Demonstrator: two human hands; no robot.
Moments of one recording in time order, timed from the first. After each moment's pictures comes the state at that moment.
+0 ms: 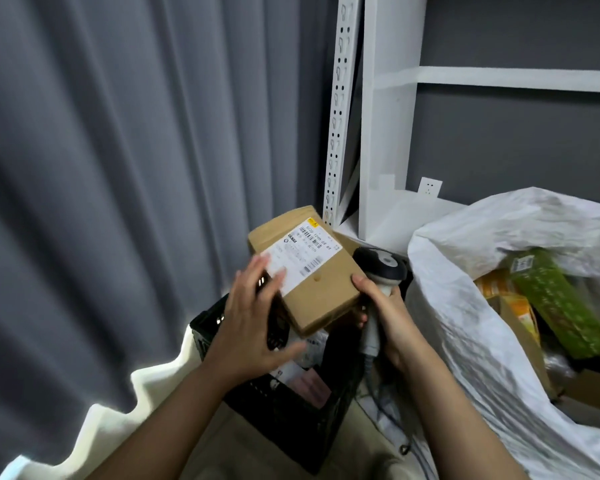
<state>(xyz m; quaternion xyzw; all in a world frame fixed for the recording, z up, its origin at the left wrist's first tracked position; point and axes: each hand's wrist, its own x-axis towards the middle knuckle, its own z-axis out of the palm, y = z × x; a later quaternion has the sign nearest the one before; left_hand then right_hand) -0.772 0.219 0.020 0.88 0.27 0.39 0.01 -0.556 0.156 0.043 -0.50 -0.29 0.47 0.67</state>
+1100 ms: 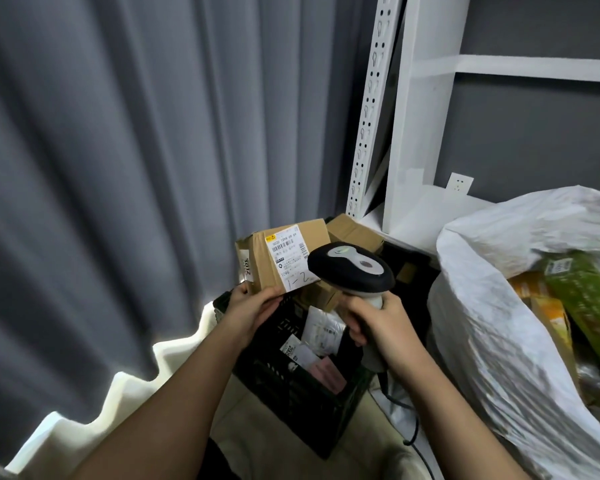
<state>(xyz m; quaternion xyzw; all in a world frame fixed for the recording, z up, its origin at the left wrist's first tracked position) -0.783 0.260 -0.011 0.30 0.46 0.46 0.70 -0.608 0.131 0.052 -0.54 -0.43 0.45 0.58</state>
